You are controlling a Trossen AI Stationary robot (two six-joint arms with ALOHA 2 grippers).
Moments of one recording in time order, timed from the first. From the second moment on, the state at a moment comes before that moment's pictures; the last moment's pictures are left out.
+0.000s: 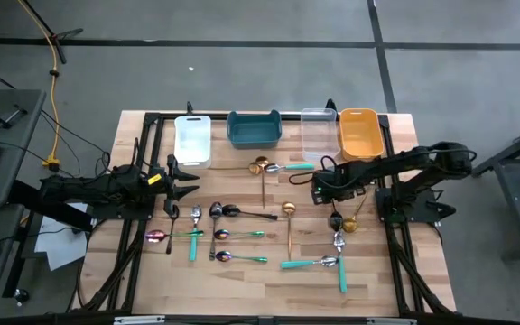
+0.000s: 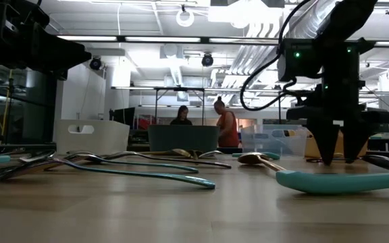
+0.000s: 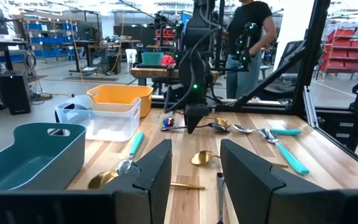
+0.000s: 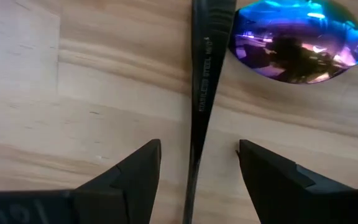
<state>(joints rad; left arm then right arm) -0.01 0.00 0.02 0.02 -0.10 -0.02 -0.08 1.48 0.68 -0.70 0.05 1.26</state>
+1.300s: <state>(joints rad) -0.01 0.00 0.02 0.02 -0.10 -0.02 -0.08 1.29 0.97 -0.71 0.09 0.77</state>
